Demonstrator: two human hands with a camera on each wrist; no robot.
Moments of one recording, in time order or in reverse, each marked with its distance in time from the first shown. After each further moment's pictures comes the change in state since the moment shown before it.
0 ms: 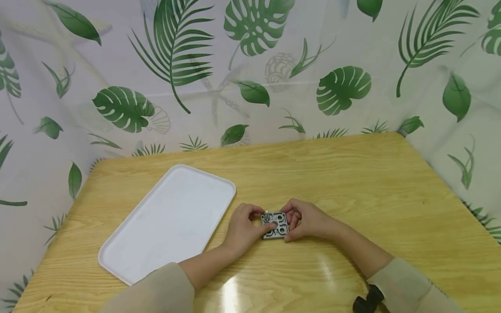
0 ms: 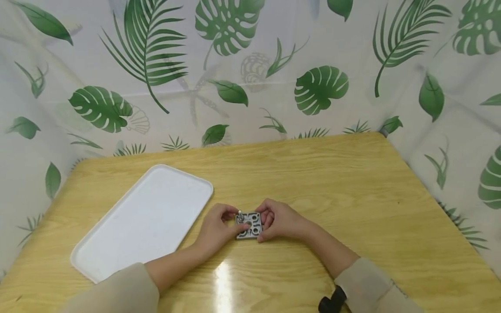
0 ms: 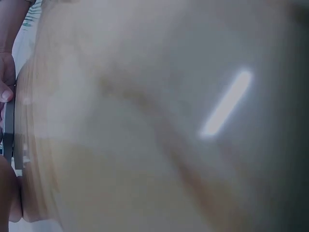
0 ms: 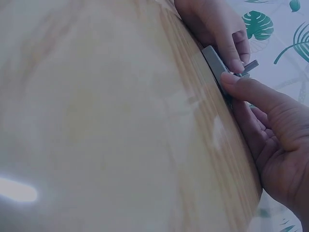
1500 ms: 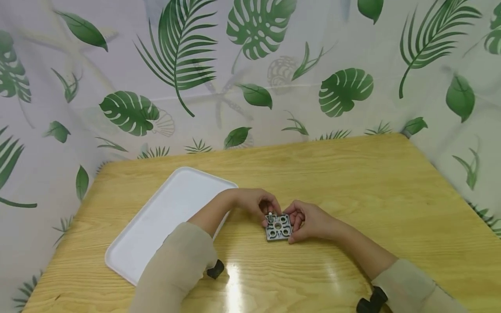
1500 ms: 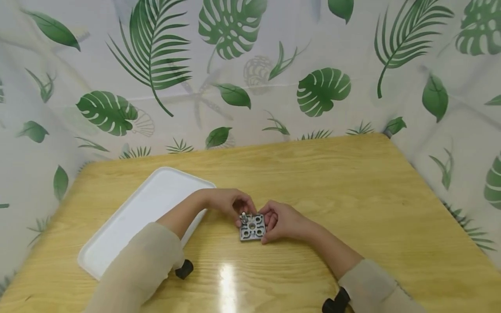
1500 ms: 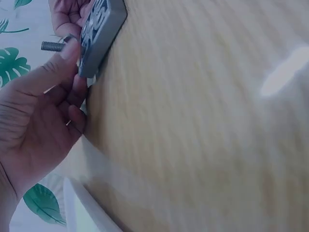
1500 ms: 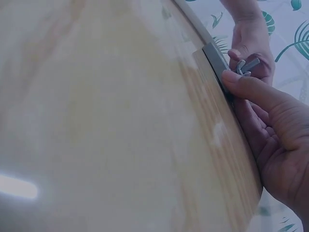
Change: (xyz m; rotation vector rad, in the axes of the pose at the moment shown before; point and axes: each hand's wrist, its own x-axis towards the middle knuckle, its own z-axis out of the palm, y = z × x) left_hand 0.104 0.009 -0.038 0.055 -1.102 0.121; right_hand 0.000 0.001 0.000 0.016 -0.020 -0.019
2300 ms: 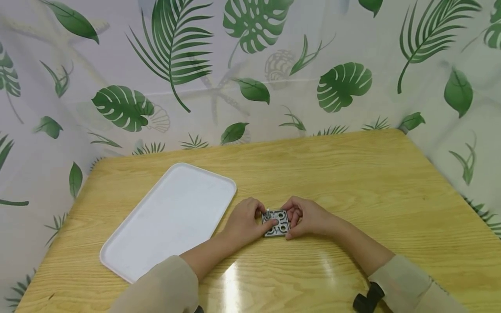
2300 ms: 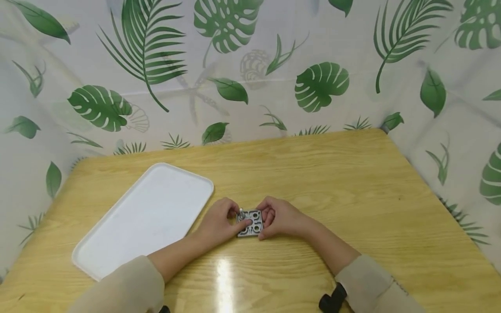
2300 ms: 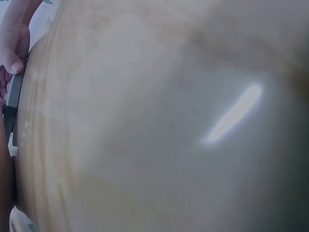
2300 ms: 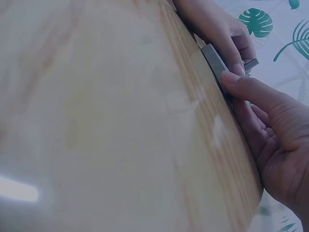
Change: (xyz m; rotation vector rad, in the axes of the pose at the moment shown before) left_hand -0.013 -0.014 0.097 0.487 1.021 0.072; right_hand 0.001 -0.002 0.001 -0.017 0.023 0.018
